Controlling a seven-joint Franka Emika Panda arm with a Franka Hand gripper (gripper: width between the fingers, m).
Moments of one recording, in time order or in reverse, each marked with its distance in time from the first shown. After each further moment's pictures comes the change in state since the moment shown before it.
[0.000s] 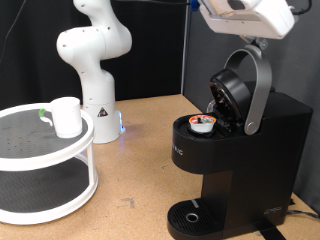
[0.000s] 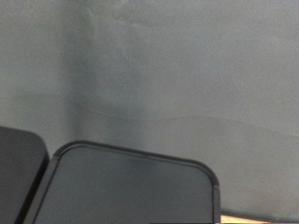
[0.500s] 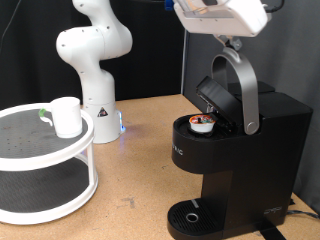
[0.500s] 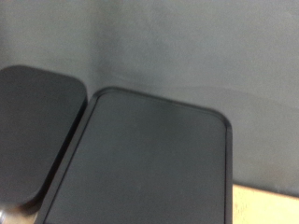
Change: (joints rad) arm -0.043 -0.051 -0.046 -0.032 -0.080 -0.064 -0.075
